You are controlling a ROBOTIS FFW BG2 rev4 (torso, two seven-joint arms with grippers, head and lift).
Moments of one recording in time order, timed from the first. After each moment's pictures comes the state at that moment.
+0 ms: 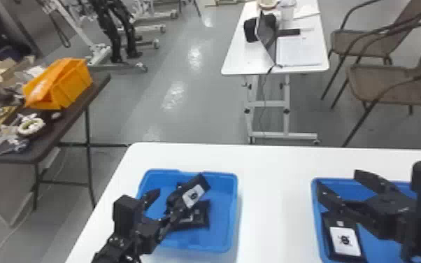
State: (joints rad) left arm 0.42 0.00 0.29 -1.86 -0.23 0.14 -0.44; right arm 0.23 -0.08 0.06 -1.92 -0.11 0.50 0.46
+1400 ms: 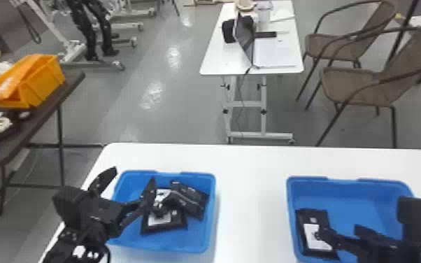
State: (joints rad) left arm 0.42 0.00 0.32 -1.92 -0.03 0.04 -0.43; right arm 0.25 -0.05 -0.09 -1.81 -0.18 0.78 0.38
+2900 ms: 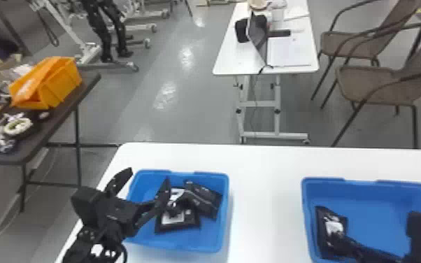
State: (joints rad) left arm 0.42 0.00 0.32 -1.91 -0.01 0.02 -0.43; right arm 0.25 -0.04 -0.07 -1.73 -0.38 0.76 0.26
